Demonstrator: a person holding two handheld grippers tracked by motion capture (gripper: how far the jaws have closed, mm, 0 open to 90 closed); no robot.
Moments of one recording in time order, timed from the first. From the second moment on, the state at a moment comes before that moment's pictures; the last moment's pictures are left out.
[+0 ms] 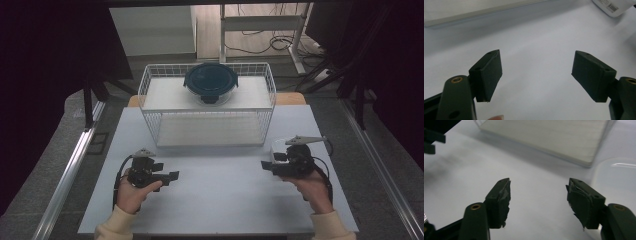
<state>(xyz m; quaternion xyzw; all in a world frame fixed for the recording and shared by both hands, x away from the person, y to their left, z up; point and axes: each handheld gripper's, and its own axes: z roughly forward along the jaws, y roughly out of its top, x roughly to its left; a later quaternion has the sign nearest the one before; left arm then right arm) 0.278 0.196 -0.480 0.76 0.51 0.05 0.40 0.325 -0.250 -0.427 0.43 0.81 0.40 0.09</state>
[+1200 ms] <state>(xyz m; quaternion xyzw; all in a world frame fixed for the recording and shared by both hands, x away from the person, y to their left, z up) 0.281 0.198 -0.483 0.77 0.50 0.05 0.39 0.421 -0.356 -0.448 0.55 0.79 0.21 0.17</state>
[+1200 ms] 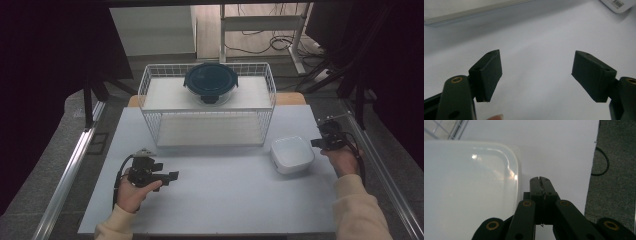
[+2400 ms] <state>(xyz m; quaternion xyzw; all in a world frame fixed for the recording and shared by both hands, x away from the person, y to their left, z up) 0.282 0.193 -0.485 0.77 0.50 0.05 0.39 0.388 -0.284 -0.452 0.42 0.86 0.25 0.15</state>
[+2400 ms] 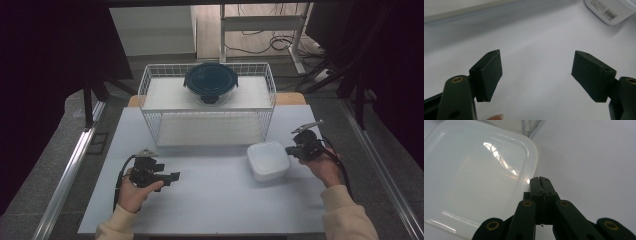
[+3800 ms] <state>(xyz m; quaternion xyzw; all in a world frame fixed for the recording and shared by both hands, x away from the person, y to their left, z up) 0.281 0.193 -0.485 0.77 0.50 0.05 0.39 0.343 -0.192 -0.448 0.32 0.89 0.30 0.10</state>
